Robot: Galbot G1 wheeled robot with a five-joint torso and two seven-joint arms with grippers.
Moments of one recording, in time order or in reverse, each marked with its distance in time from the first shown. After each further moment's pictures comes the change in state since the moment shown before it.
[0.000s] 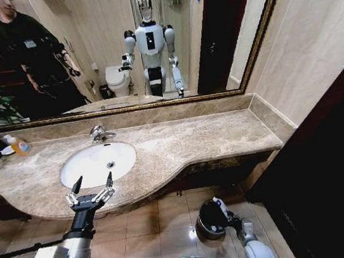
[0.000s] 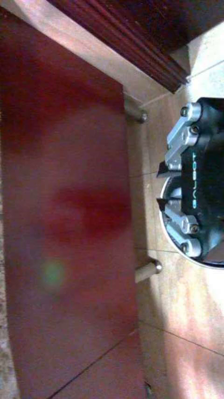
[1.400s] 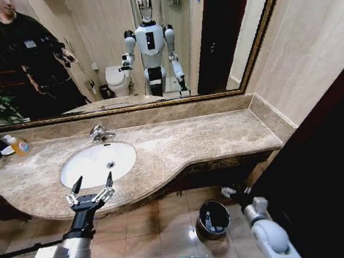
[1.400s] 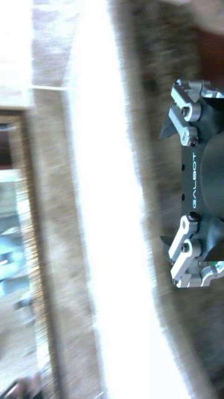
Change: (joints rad) left arm 0.000 0.000 0.000 0.000 0.000 0.000 0.000; right arm -0.147 -0.052 0.067 0.753 0.167 -0.170 0.022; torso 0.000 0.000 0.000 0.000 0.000
